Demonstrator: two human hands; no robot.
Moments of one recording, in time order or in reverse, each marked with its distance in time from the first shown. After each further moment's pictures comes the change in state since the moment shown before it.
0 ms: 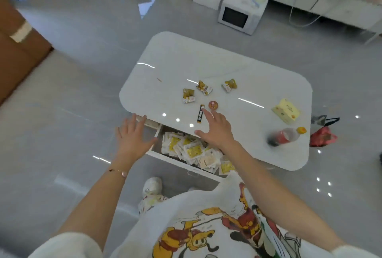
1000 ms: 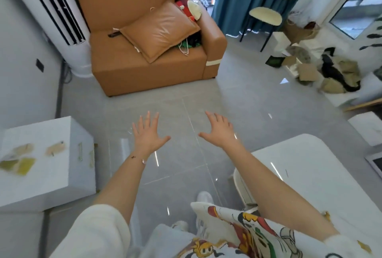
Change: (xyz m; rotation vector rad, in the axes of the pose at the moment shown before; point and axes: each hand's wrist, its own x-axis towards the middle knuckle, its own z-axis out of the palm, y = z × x) left_hand -0.101 -0.442 -0.205 -0.235 0.347 -0.742; right_hand 0.041 -0.604 0.101 -0.435 -0.157 -0.763
